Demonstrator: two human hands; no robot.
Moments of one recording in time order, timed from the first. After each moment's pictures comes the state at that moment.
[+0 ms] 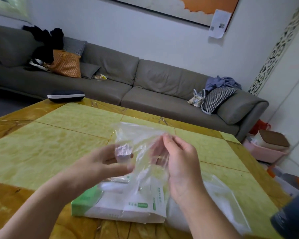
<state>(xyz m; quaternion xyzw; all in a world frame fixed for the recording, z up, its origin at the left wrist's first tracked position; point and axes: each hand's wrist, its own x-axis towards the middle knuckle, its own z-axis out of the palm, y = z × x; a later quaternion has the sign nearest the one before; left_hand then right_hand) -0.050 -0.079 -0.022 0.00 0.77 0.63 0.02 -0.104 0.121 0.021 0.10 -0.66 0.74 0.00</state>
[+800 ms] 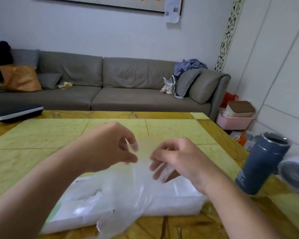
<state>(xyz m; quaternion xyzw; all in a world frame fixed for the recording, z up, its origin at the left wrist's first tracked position) -0.097 0.051 0.076 0.10 0.96 0.28 0.00 -0.104 0.265 0.049 0.12 -0.81 0.56 -0.11</state>
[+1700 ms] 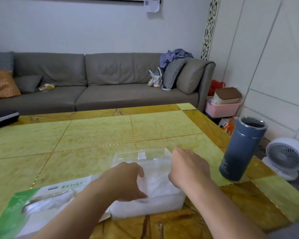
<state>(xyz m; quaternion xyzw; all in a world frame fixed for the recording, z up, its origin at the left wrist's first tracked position) -0.136 0.138 -0.035 0.09 0.98 0.10 0.16 -0.122 0.321 -0.003 -0.03 -1.00 0.09 0.00</state>
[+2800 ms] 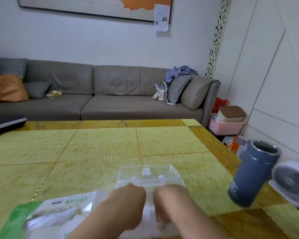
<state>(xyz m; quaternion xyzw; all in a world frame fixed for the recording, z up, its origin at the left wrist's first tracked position) -0.119 0.140 -0.027 0.09 0.99 -0.02 0.14 -0.163 0.265 -0.034 0.09 -0.95 -0.09 -0.29</state>
